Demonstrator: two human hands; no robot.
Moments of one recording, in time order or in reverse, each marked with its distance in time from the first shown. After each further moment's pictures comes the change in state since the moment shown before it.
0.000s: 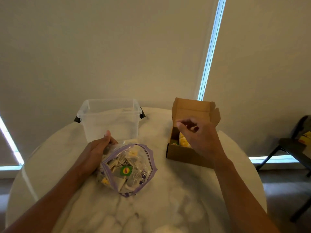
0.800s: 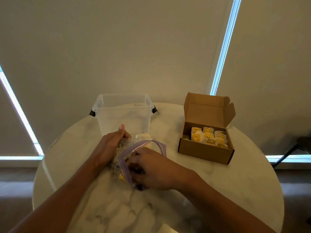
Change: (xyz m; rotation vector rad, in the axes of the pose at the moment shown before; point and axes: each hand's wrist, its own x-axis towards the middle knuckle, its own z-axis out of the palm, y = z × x) left_hand 0.001 0.000 -0.001 0.011 -0.012 -0.010; right_hand -0.060 -0.090 0.099 -0.041 -0.789 -0.476
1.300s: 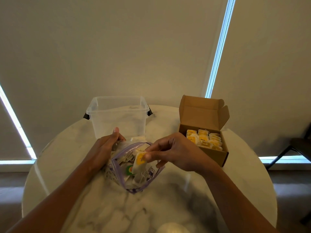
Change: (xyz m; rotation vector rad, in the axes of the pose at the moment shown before) left_hand -0.001 -0.002 -0.002 0.068 0.006 -0.010; right_hand -0.037 0.027 -0.062 0.660 0.150 0.319
